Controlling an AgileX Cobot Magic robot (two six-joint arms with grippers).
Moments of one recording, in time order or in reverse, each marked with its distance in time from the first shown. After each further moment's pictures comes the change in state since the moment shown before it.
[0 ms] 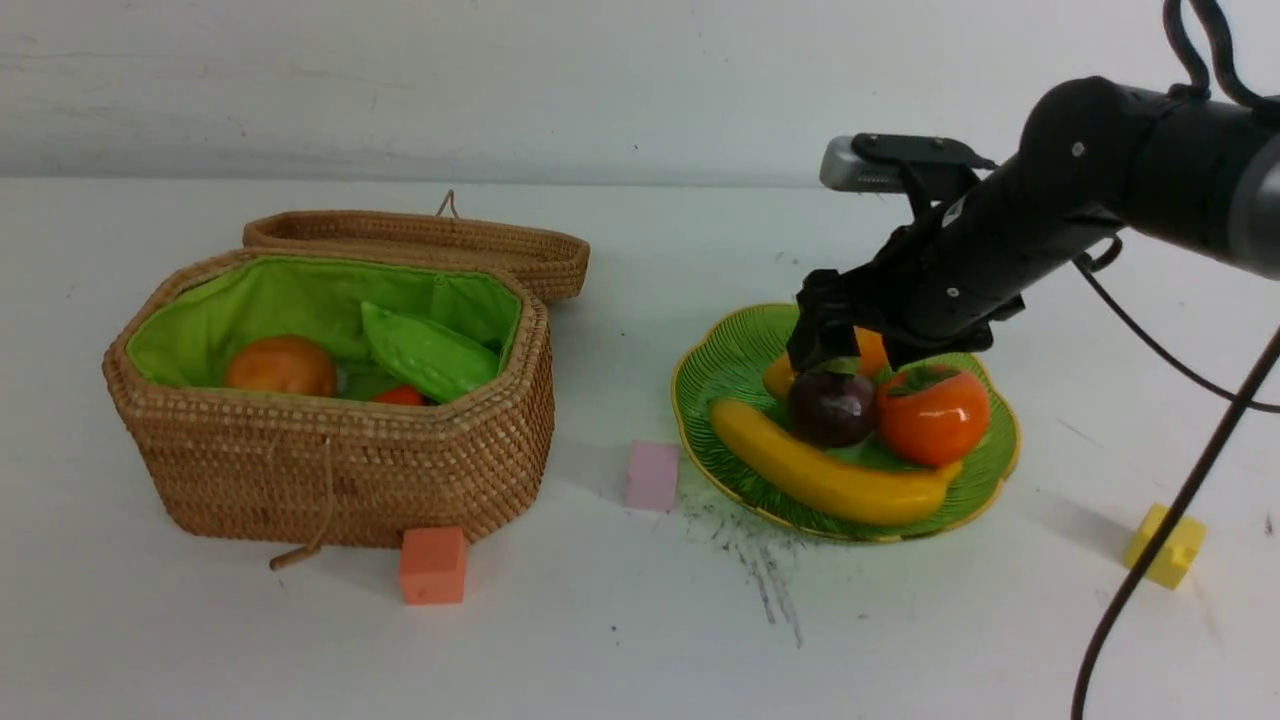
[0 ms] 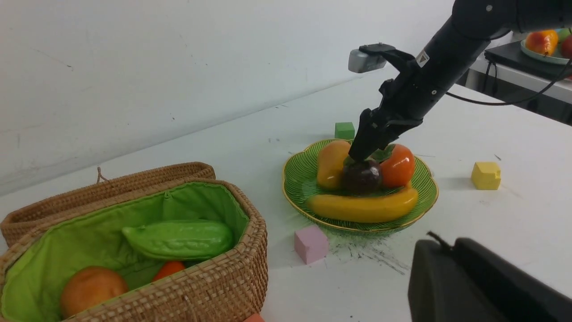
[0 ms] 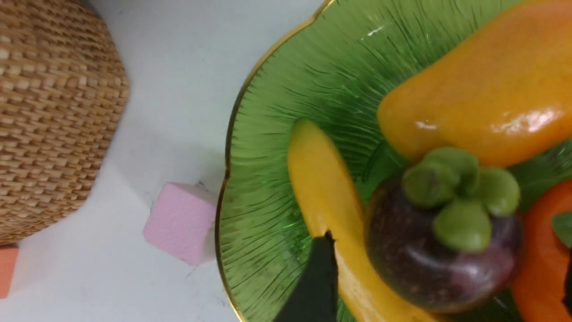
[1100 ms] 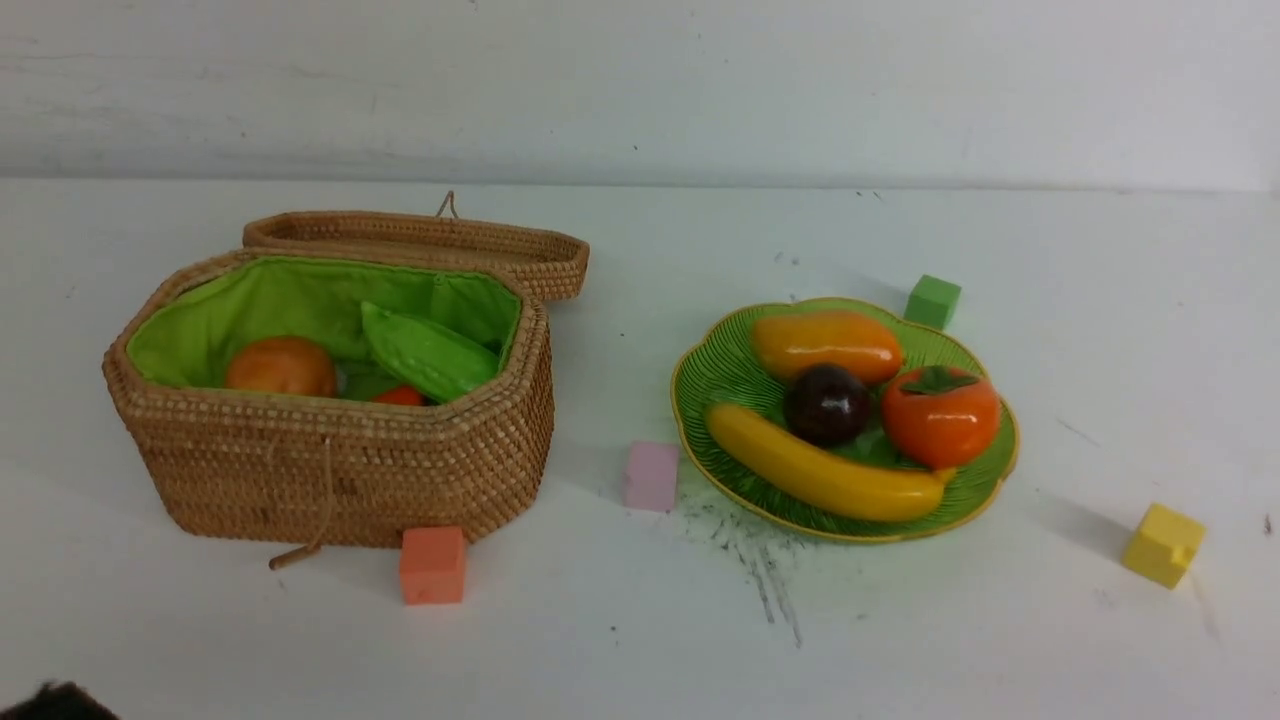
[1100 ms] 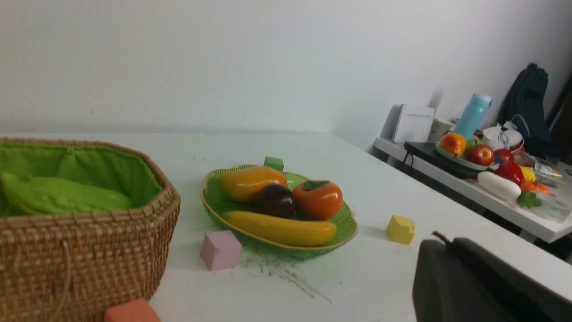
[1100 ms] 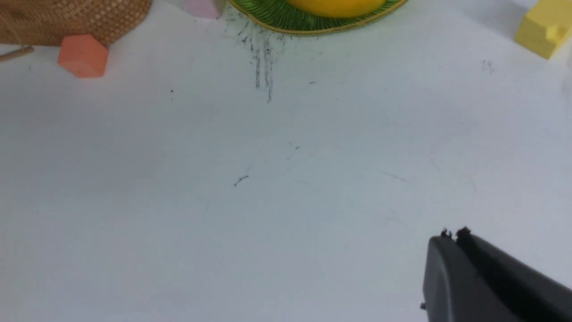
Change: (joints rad) right arm 0.000 -1.493 0.883 -0.167 0.333 0.331; left arm 0.000 -0.357 0.515 0.002 -0.348 -0.311
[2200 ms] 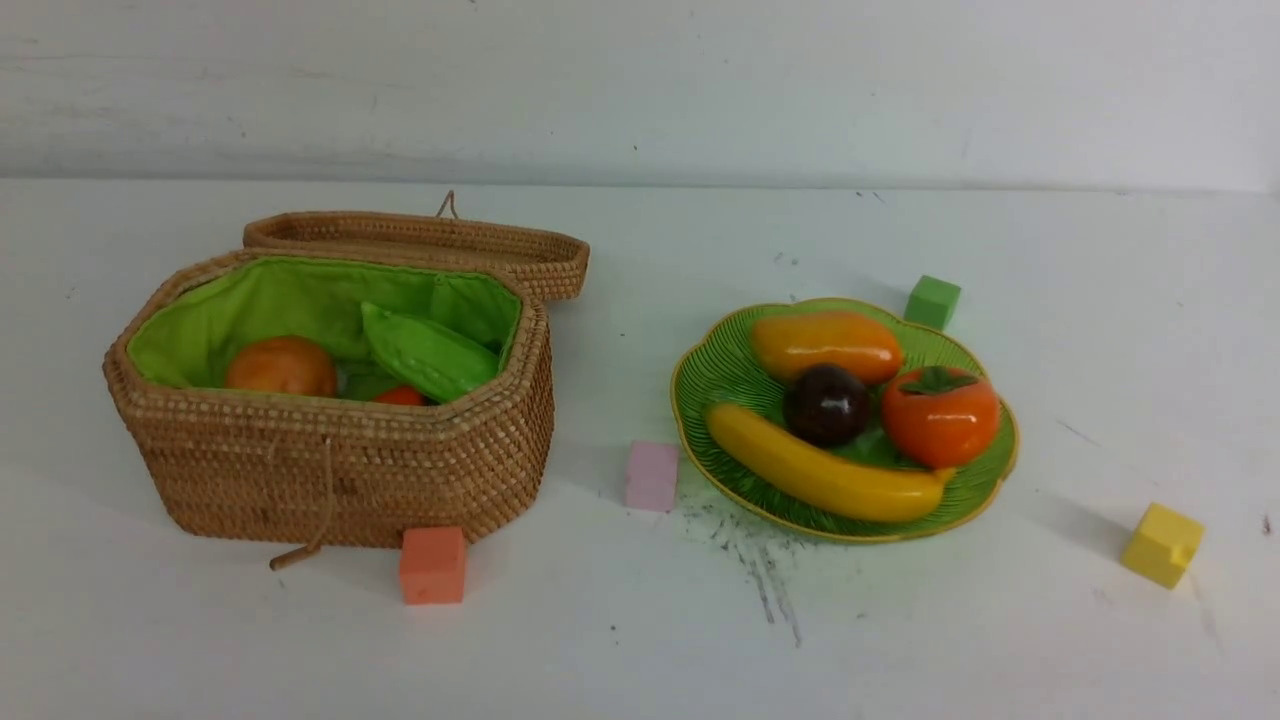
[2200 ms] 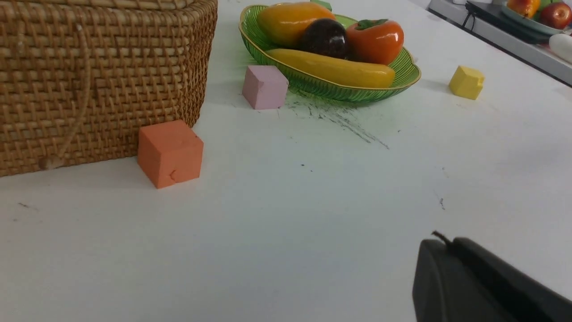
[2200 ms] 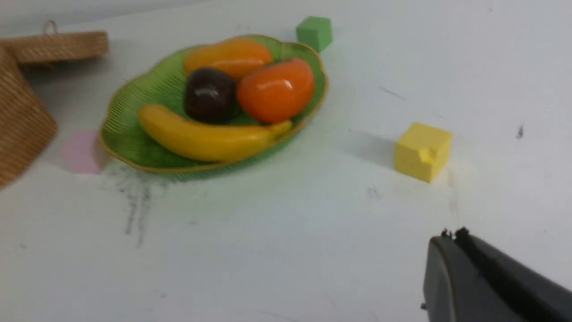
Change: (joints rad) right arm -0.265 -0.375 0.571 -0.022 -0.572 -0.196; left arm 0.000 0.000 0.221 0.001 0.013 -0.003
